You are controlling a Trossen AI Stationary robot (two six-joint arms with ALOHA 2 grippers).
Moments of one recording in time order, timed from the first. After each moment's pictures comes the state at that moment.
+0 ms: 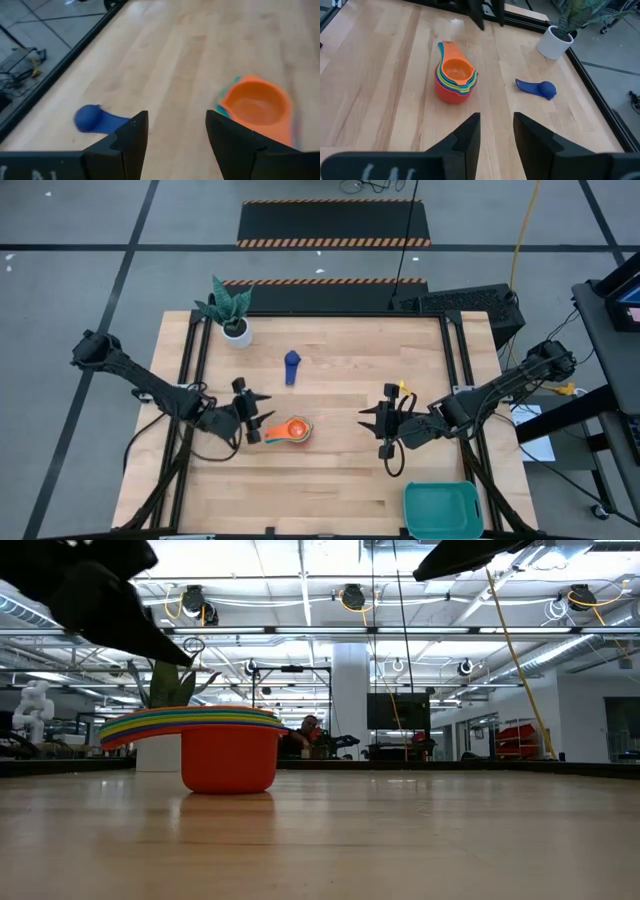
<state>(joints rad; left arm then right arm) -0.46 1.09 0.49 -0.09 -0.74 -0.28 0.46 1.25 0.89 -0.29 0.60 0.12</state>
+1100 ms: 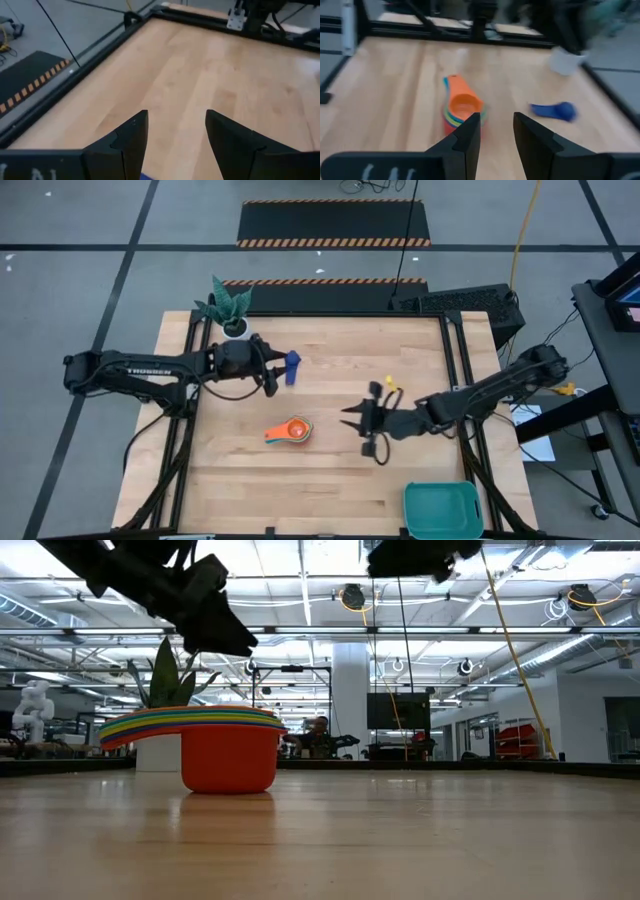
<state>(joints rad) 0.19 1.09 0.61 0.06 -0.13 -0.11 0.37 1.37 0.89 0.00 0.50 0.13</state>
